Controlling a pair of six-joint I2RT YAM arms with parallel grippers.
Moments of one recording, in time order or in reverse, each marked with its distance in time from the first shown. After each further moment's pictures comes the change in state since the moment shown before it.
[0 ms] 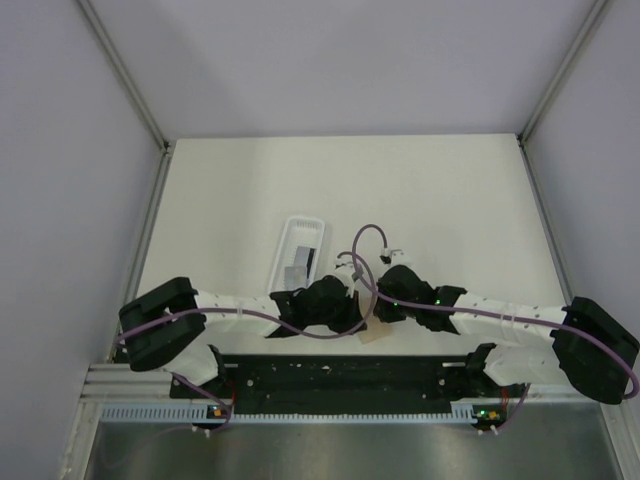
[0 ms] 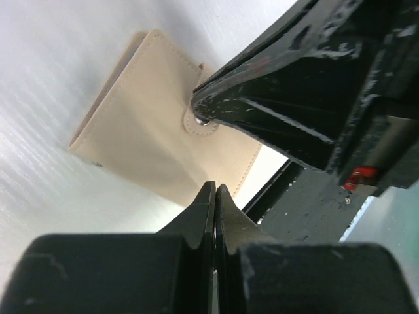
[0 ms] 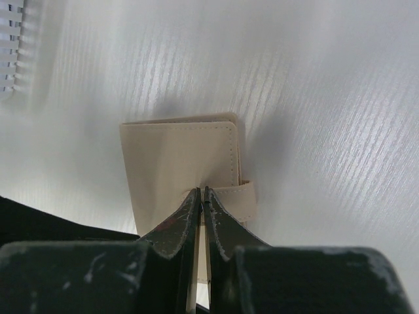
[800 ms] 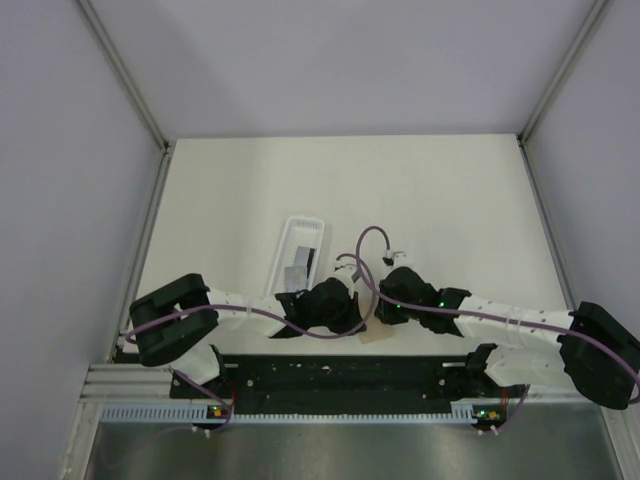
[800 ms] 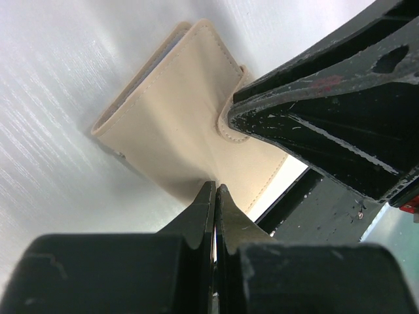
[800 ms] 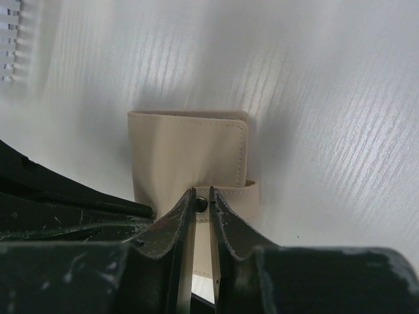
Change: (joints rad) left arm 0.000 0.070 -0.008 0.032 -0.028 -0.051; right arm 0.001 -0.036 -0.014 -0.019 -0.009 0.001
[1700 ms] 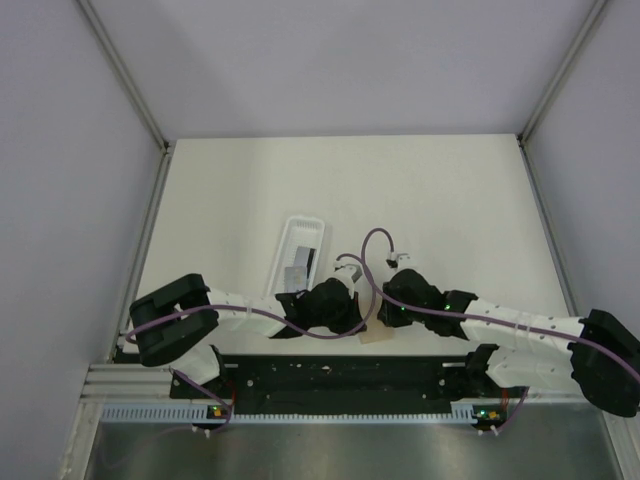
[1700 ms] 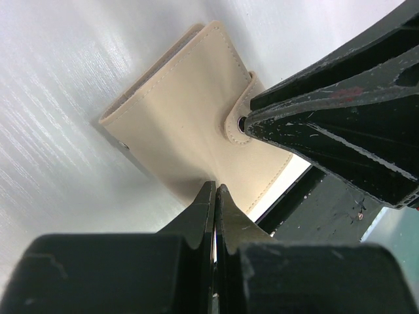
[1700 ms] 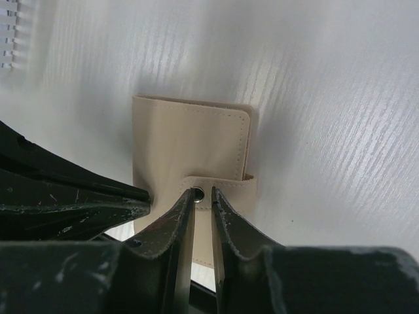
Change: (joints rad) left arm -0.001 0.000 0.000 0.003 -0.004 -0.001; right arm 0.000 -0.064 -0.022 -0.035 -0.010 0.005
